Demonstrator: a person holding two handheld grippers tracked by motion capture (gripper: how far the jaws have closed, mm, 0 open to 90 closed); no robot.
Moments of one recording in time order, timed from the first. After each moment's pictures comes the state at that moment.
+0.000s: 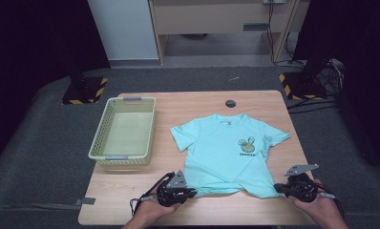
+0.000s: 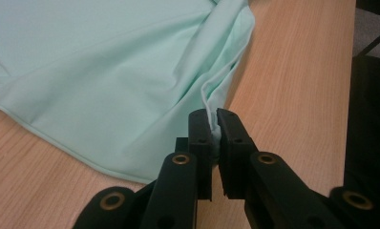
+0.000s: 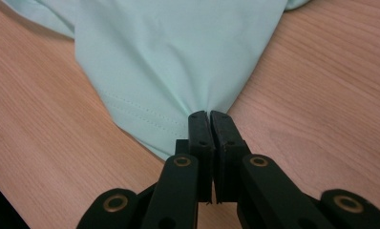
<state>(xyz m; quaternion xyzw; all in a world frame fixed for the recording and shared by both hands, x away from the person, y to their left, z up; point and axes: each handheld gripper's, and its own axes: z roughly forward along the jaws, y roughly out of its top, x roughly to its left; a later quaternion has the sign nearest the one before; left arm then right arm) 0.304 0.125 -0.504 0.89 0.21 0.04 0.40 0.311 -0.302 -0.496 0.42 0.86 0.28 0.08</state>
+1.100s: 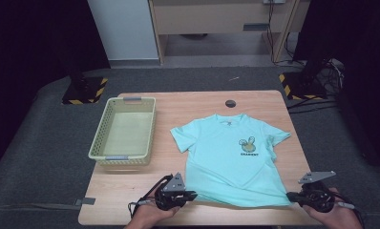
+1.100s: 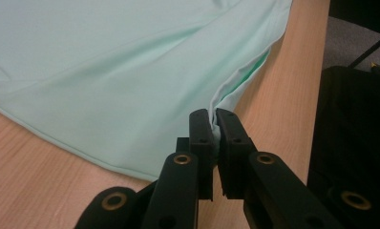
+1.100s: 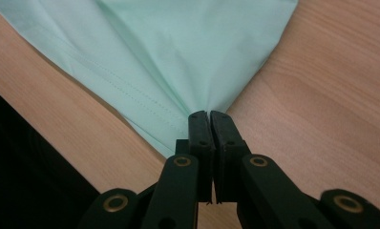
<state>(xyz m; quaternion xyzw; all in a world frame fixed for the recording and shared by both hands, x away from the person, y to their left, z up) 0.290 0.126 -0.494 0.89 0.21 0.02 0.41 0.281 -0.326 -0.478 0.43 0.86 0.26 0.07</state>
